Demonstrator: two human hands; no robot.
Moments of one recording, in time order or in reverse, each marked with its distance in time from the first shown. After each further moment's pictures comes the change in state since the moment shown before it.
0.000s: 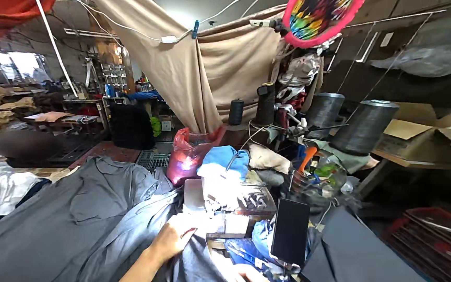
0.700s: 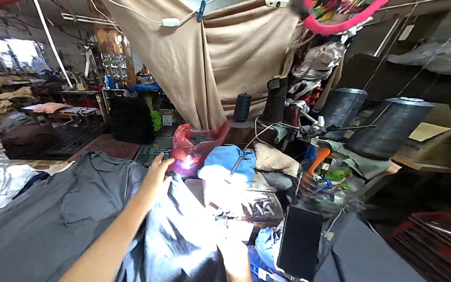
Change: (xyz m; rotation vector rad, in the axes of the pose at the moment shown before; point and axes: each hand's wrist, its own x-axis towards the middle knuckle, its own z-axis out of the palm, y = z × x) left_hand 0.097 -0.071 -0.073 0.076 0.216 -0.187; right_hand 0.096 -0.056 0.048 0.562 0.356 0.328
